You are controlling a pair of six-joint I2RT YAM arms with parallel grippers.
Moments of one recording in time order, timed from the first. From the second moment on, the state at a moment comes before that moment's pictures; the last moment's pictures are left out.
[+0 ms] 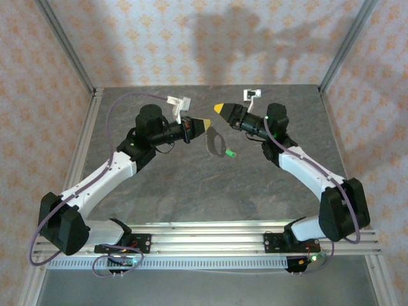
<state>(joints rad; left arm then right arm) -0.48 1.30 1.07 0.07 0.58 -0.54 0.39 1.37 0.95 0.49 -0.70 1.04</state>
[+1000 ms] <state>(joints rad) -0.46 1.40 1.37 -0.27 0.85 -0.25 0.34 1.27 0.98 0.33 -0.98 0.81</state>
